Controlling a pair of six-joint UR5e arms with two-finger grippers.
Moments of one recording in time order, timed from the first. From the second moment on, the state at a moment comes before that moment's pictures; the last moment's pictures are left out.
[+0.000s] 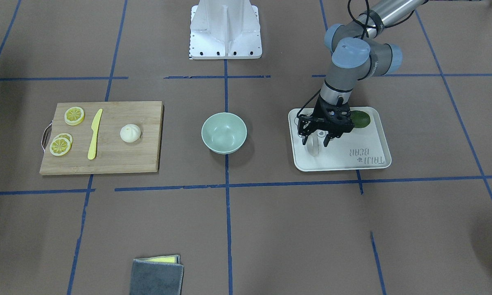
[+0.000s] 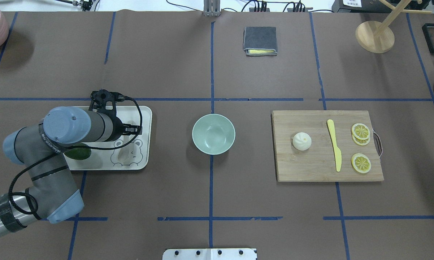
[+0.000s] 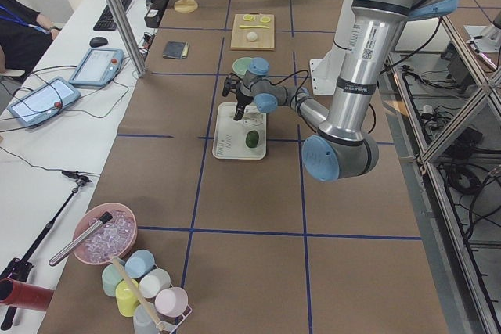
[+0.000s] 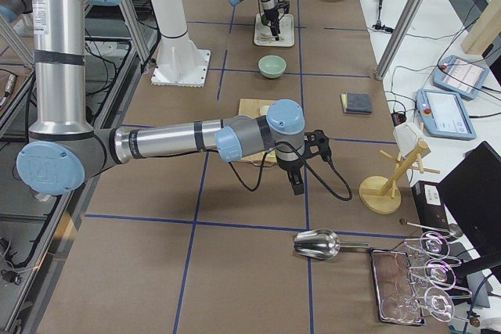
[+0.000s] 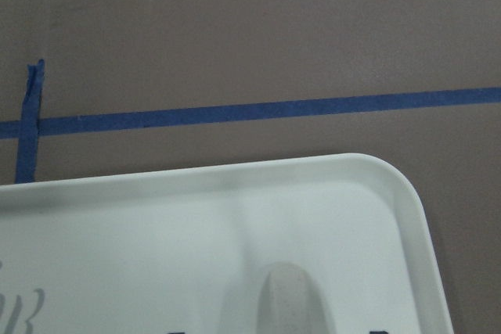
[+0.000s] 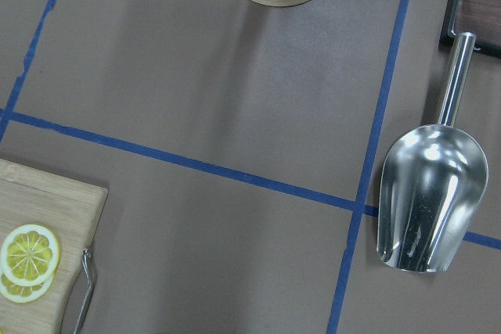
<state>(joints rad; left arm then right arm) -0.56 -1.88 -1.68 -2.09 -1.68 -1.13 1.50 -1.62 1.78 -1.39 2.36 0.05</state>
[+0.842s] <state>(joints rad) -0.56 -1.93 -1.74 -1.97 -1.68 -1.14 1.50 -1.62 1.77 -1.39 2.36 0.04</state>
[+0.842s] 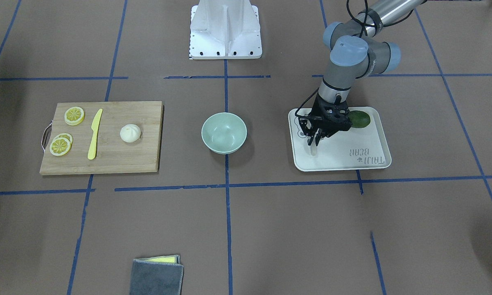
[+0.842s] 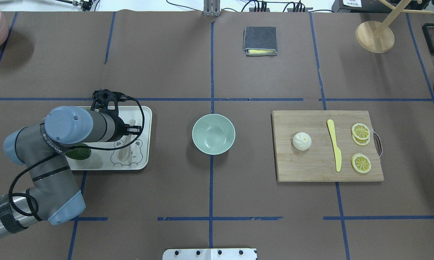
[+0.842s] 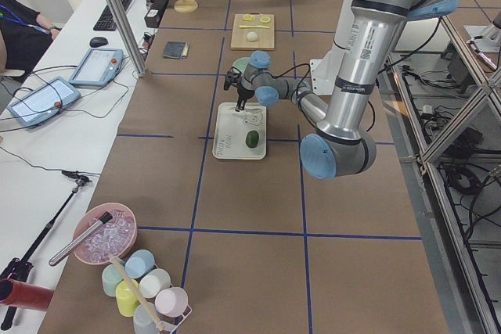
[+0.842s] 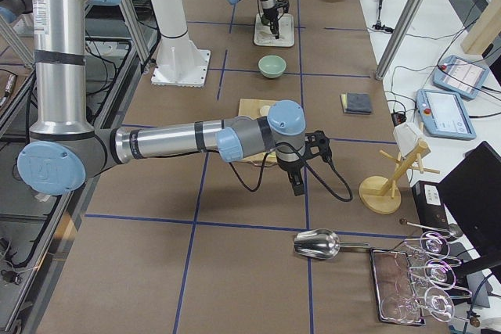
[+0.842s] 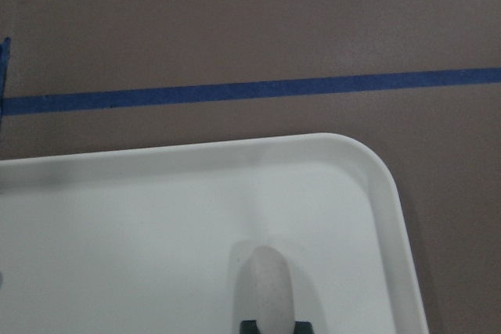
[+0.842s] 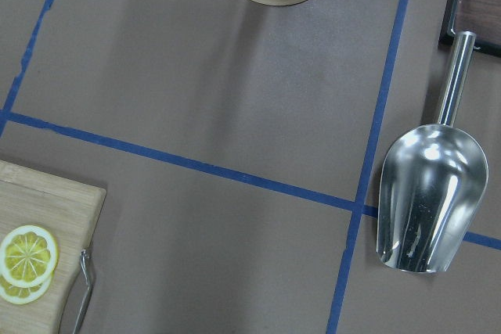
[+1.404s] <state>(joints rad) -0.55 -2.17 -1.71 -1.87 -1.62 -1.71 1.50 -1.62 1.77 -1.39 2.36 0.05</state>
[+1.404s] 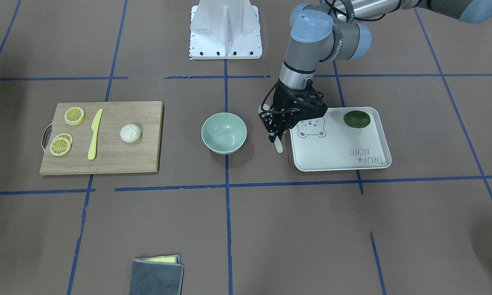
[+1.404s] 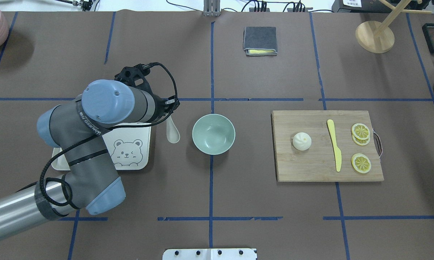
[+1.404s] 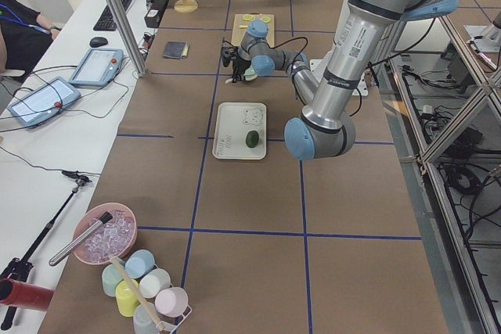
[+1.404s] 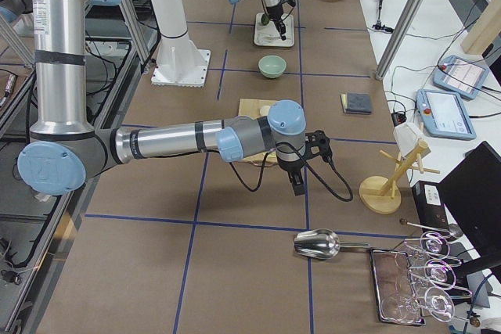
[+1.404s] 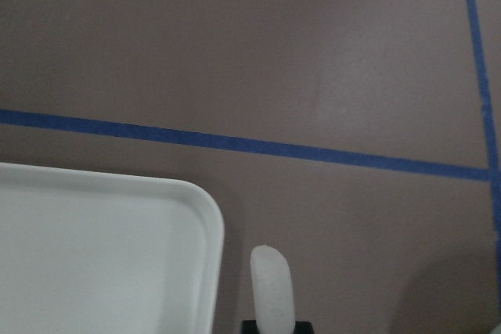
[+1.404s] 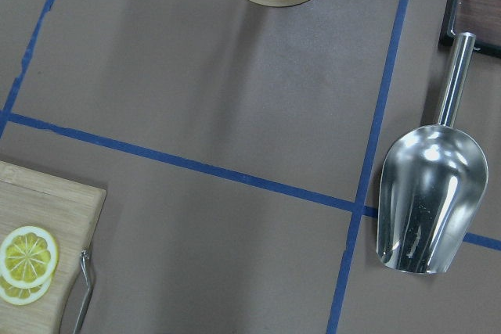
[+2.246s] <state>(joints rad) -0.46 -2.32 -1.54 -1.86 -1.48 -1.94 1.50 -1.62 1.77 -1.39 2.36 0.05</state>
